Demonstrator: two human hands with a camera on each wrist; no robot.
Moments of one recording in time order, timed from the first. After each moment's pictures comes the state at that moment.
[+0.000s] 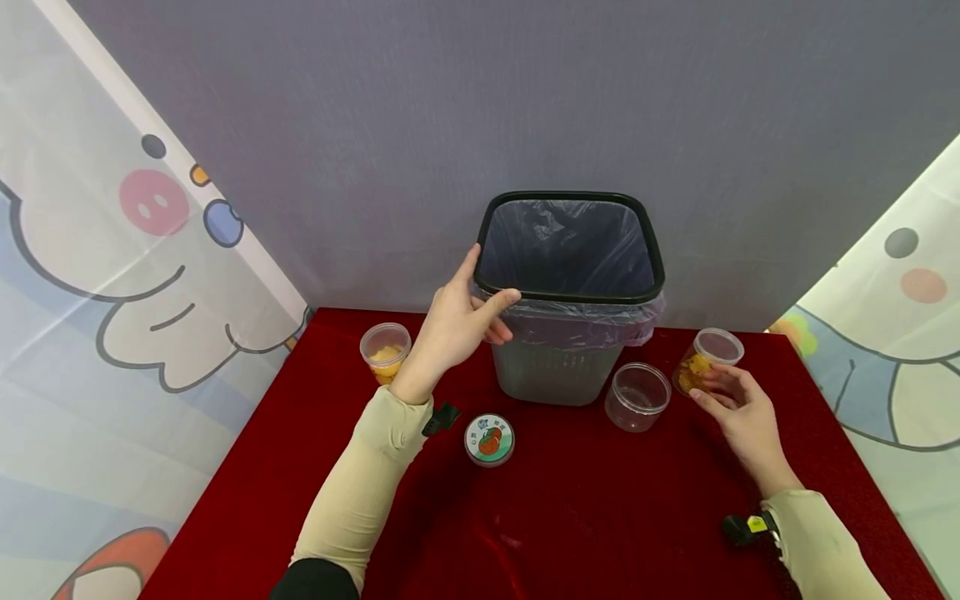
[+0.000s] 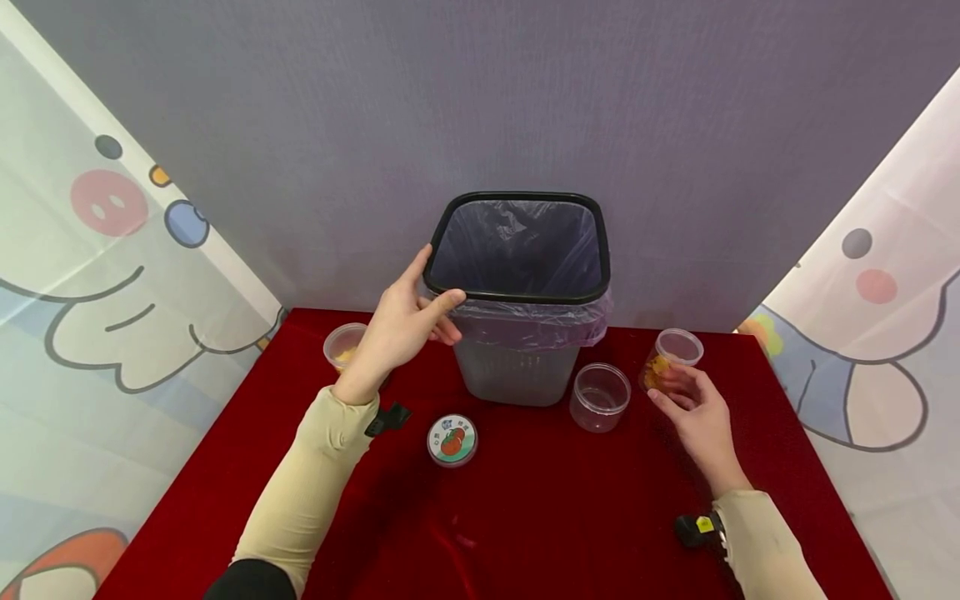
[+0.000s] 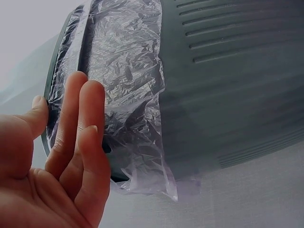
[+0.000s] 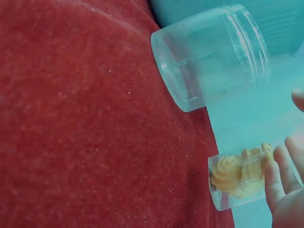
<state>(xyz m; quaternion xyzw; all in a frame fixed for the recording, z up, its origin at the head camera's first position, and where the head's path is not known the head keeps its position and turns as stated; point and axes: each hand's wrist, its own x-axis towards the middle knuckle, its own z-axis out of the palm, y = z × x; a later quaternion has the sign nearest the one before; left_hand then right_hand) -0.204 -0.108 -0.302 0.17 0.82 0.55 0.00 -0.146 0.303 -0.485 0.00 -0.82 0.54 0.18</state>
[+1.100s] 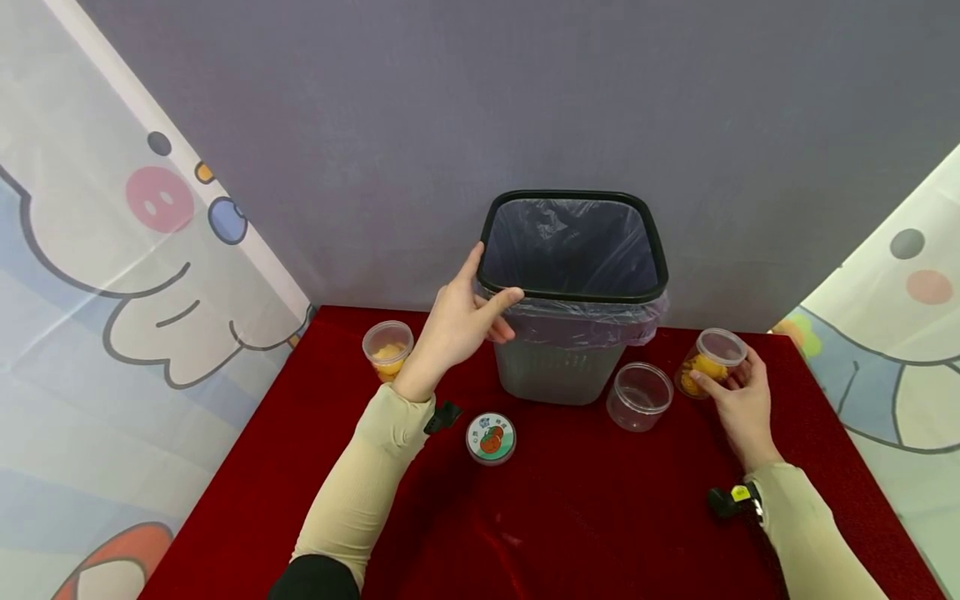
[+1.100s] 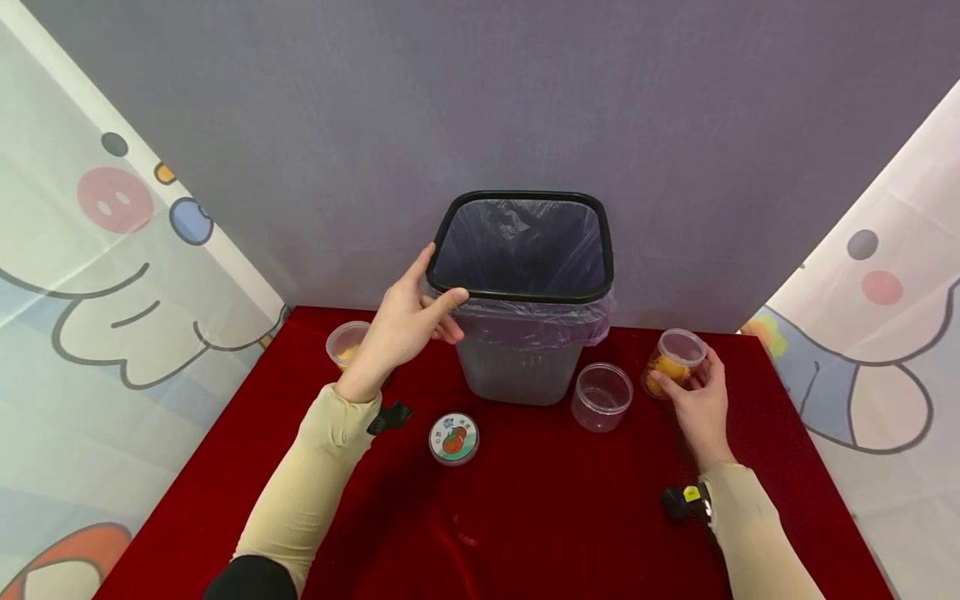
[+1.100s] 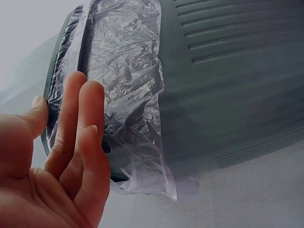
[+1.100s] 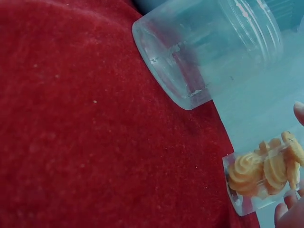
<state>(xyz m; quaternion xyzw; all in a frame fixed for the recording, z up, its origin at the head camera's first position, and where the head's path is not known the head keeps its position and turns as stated) -0.204 -0.108 -0.301 0.18 0.81 0.56 0.00 -0.180 0.305 -0.489 -0.15 -0.77 0.60 0.16</state>
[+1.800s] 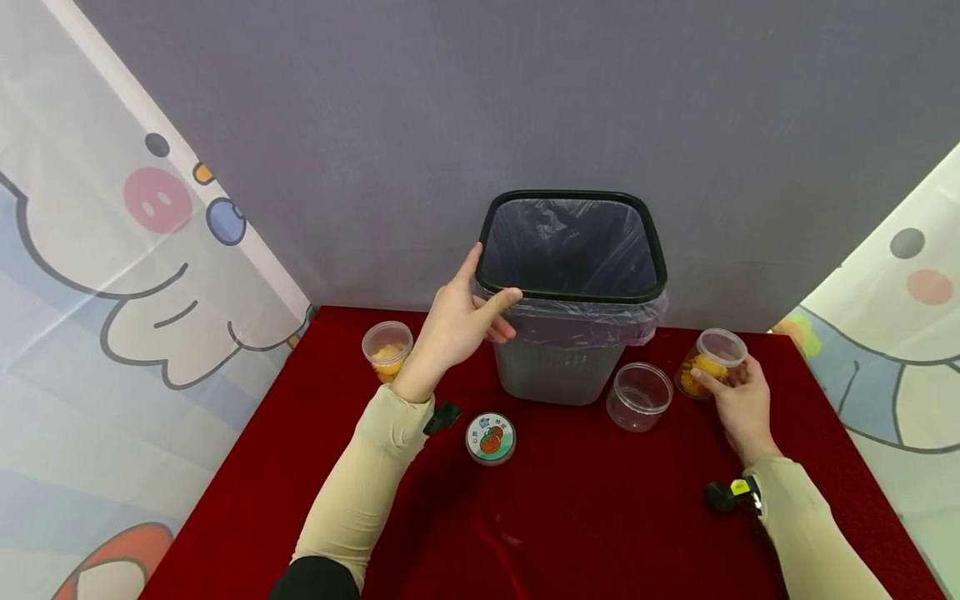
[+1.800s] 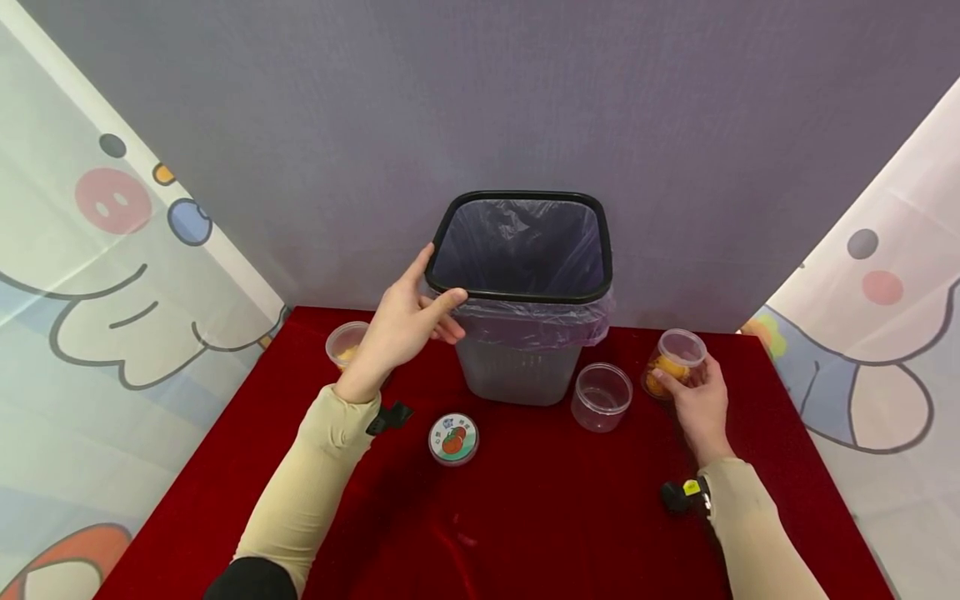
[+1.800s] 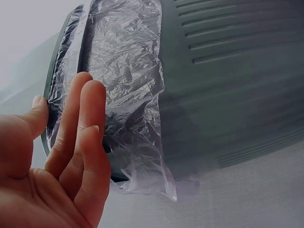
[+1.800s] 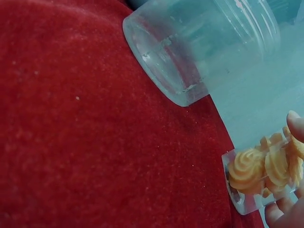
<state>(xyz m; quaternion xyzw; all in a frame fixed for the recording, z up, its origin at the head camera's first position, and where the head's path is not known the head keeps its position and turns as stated) -0.205 -0.108 -0.303 0.17 0.82 0.55 0.00 -0.187 0.305 -0.494 -0.17 -0.77 0.60 0.15</state>
